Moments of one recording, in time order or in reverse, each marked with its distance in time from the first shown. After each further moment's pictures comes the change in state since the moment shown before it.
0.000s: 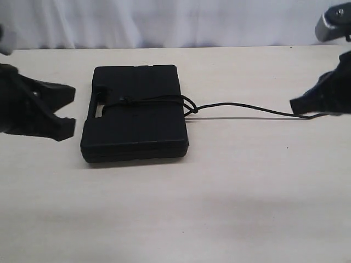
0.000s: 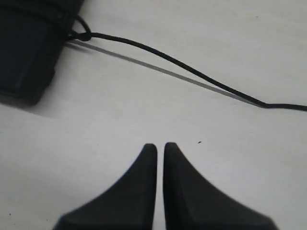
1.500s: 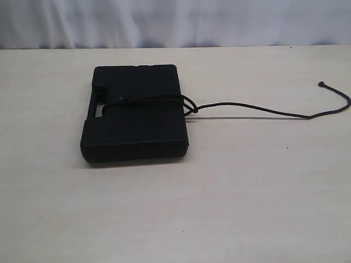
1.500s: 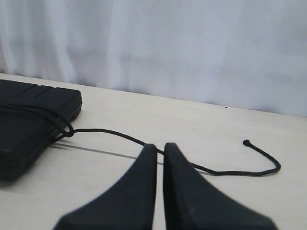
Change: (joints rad) left arm 0.124 -0.975 0.540 0.002 -0.157 -0.004; right arm -0.120 -1.120 0.829 0.015 -0.492 -0.023
